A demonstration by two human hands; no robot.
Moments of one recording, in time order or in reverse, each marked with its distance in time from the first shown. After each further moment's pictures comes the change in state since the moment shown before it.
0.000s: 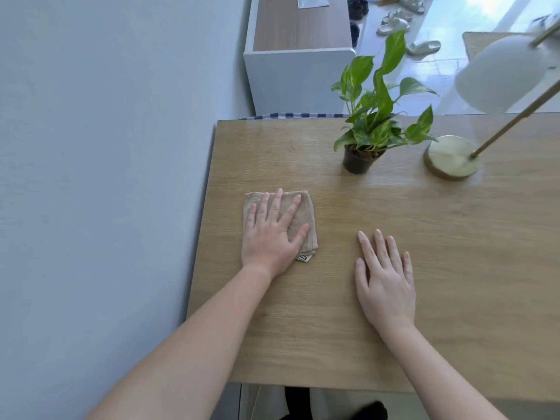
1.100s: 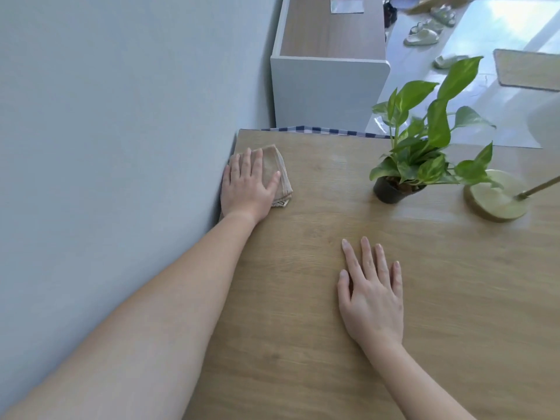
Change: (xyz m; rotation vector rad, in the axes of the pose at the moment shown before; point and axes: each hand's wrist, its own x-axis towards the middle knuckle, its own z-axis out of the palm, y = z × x) left_hand 0.139 -0.096 -0.038 -0.032 0.027 -0.287; right_hand 0.043 -0.064 0.024 -0.092 -0.083 -0.099
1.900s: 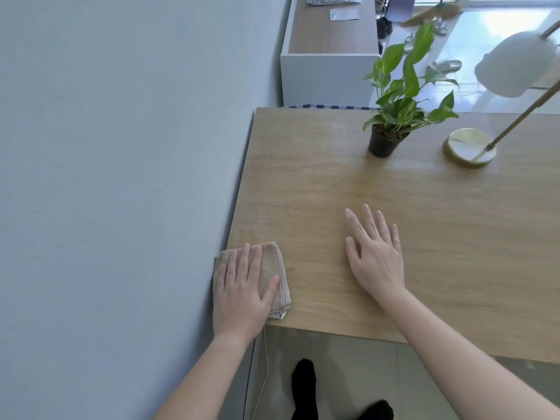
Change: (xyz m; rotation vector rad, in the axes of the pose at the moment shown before) left_hand -0.362 -0.083 0.056 0.097 0.000 0.066; right_hand -0.084 0.016 -0.017 0.126 0.034 -0.135
